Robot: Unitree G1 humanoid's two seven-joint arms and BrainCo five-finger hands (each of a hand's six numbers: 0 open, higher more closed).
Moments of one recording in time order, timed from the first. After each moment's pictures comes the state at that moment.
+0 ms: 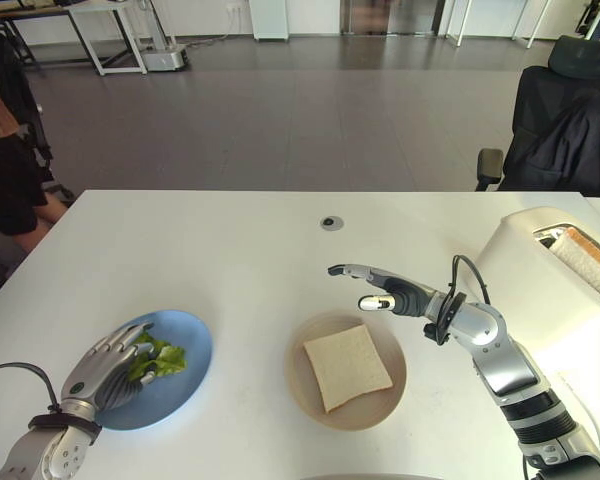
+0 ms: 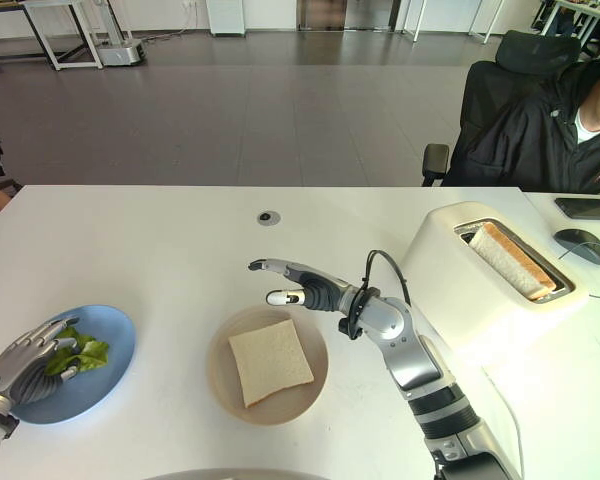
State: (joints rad) left arm 0.45 0.77 0.28 0.18 0.73 -0.45 0.14; right arm -0.24 -0.44 0.30 -0.11 -0.17 -0.16 0.58
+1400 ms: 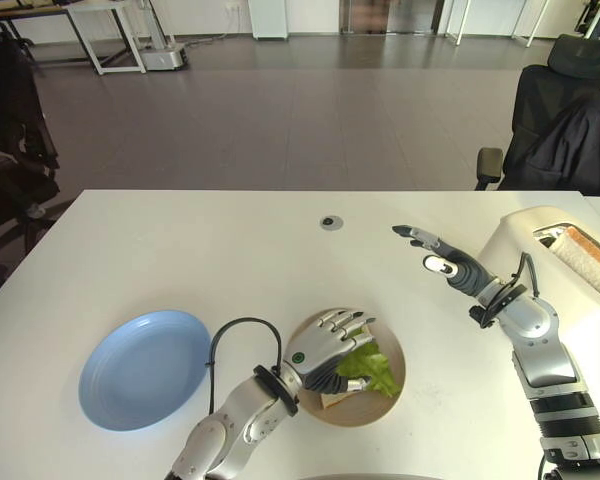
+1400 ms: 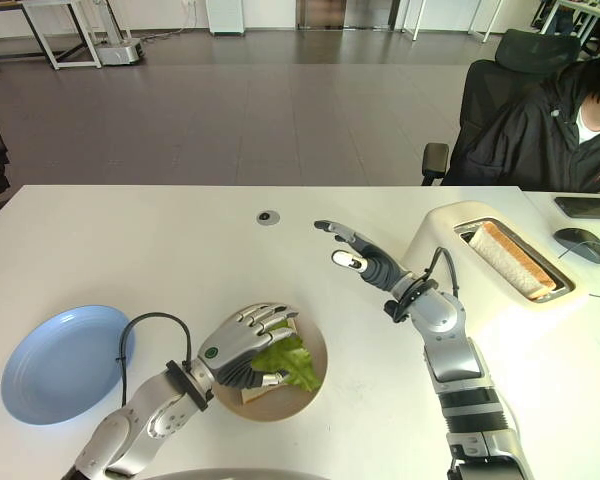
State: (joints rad) left arm 0.14 0.37 -0.45 -0.33 1.02 -0.26 -0.15; right arm -0.21 -0.47 0.05 0.02 -0.09 -0.25 0.49
